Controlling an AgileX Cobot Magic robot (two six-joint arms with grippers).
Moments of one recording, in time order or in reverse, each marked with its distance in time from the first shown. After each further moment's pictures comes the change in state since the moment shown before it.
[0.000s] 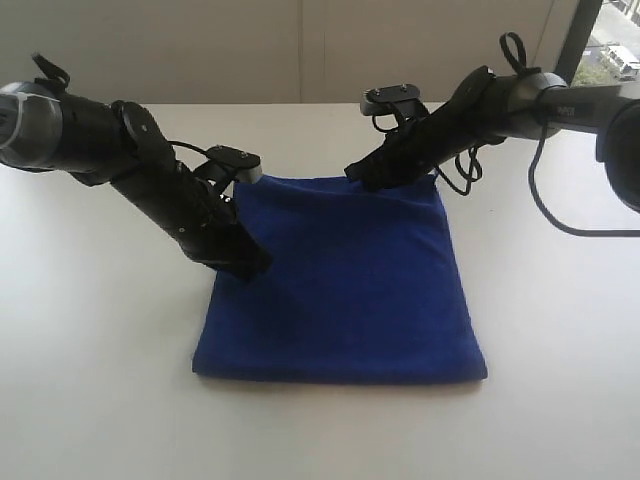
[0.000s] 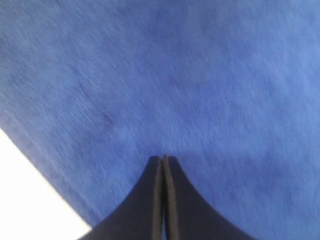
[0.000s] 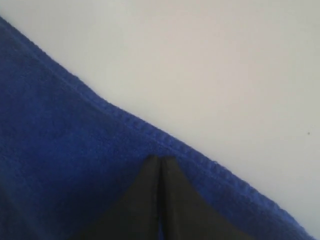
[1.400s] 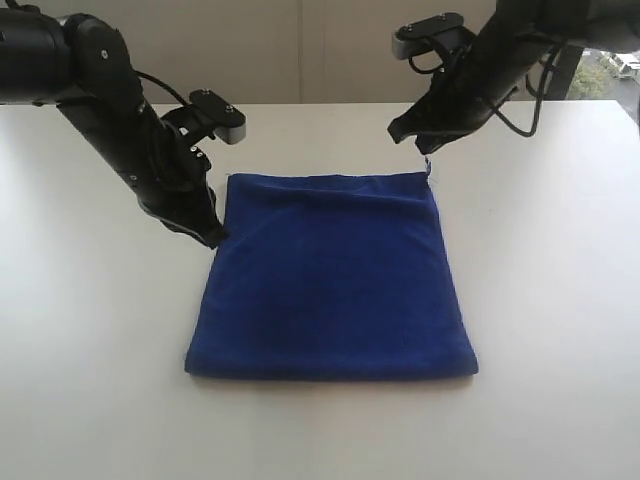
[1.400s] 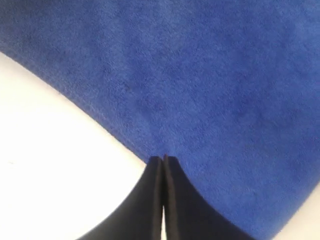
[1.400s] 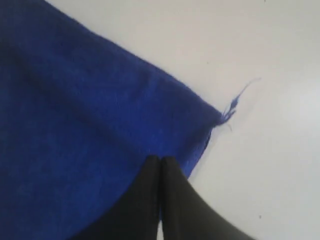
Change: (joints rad) left arm 0.000 -0.186 -0.057 0.315 0.219 -0.058; right arm 0.000 -0.342 0.108 -0.473 0.240 0.343
